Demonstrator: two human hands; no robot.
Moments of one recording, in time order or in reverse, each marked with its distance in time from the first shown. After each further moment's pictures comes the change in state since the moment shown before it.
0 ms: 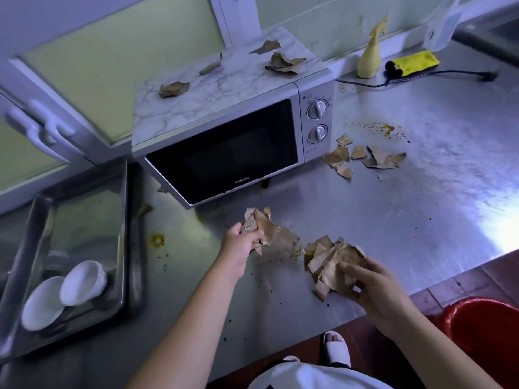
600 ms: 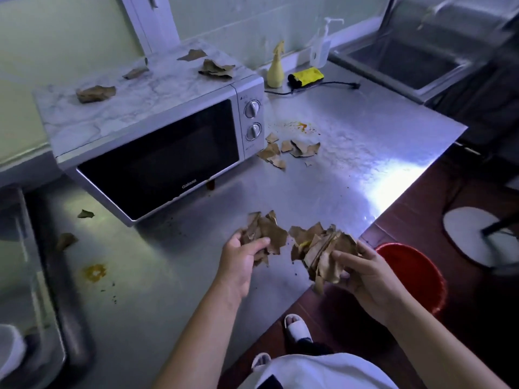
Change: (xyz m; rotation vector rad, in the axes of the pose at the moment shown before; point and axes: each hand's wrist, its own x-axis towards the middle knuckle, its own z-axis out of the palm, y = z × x) left_hand -0.066 -0.027 0.008 -0.156 -0.464 -0.022; right_hand -0.109 0.021 0.021 0.066 0.104 -0.269
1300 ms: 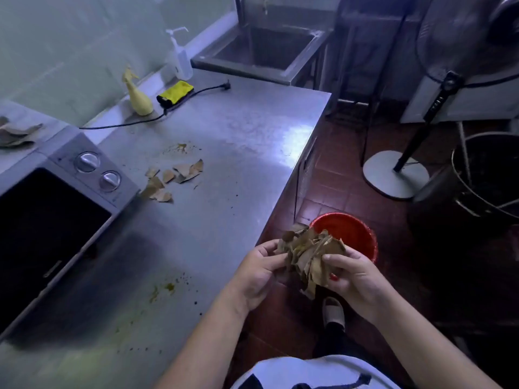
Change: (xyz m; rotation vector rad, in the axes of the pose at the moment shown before) left_hand -0.007 -0.097 0.246 0.329 -0.646 -0.277; right_hand -0.052 -0.055 -0.196 0.311 0.251 -0.104
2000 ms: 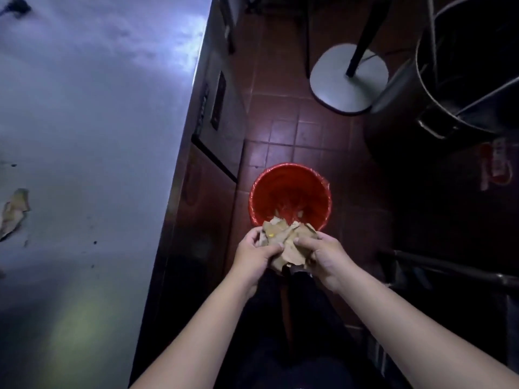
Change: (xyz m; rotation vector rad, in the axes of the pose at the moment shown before) left_hand 0.275 -0.100 0.100 0.281 0.253 -0.428; right_hand 0.185 -0.030 -0.211 0.049 0.602 0.400
